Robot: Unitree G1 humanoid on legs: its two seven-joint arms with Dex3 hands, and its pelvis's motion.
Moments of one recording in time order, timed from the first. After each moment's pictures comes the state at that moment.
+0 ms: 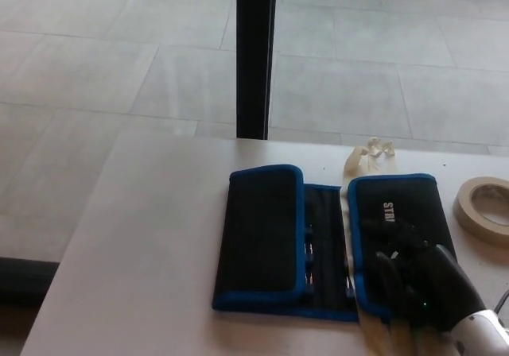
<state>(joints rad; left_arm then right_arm) 0.30 0.53 0.51 1.00 -0.29 -0.15 -0.39 -0.23 -0.39 0.30 0.32 -0.03 -0.02 -0.05</state>
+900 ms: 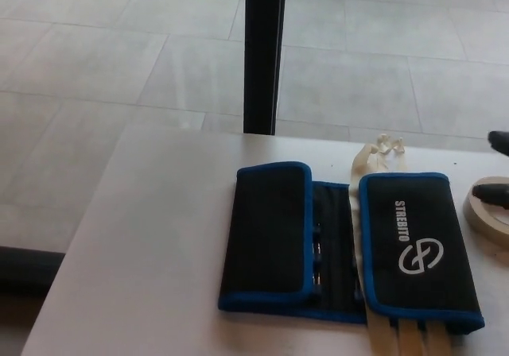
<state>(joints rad) 0.30 0.53 0.49 0.99 -0.29 -0.15 -0.39 -0.21 -0.53 -0.17 0.01 0.28 0.18 0.00</state>
